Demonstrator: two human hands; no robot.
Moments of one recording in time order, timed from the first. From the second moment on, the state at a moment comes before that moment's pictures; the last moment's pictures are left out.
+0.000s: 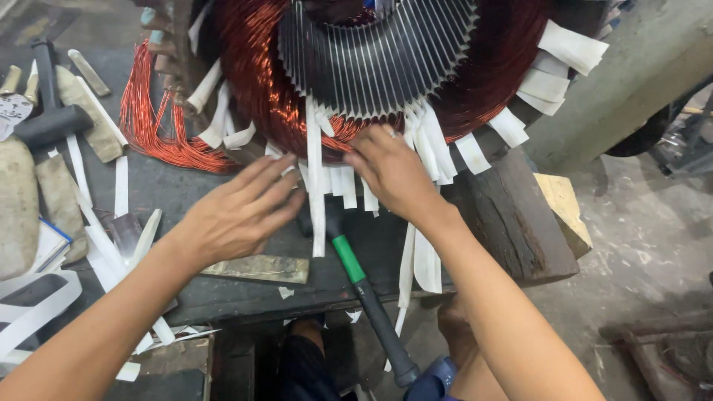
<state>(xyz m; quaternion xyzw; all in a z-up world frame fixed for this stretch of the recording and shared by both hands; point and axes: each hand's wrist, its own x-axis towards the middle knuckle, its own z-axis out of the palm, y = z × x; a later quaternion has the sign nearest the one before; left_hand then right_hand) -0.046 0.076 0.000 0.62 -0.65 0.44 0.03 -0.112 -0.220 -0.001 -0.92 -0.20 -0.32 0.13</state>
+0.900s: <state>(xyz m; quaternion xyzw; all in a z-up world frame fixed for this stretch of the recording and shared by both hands) 0.040 -0.068 0.014 0.86 -0.37 0.27 -0.21 -0.092 -0.224 -0.051 -0.85 -0.18 -0.48 0.14</state>
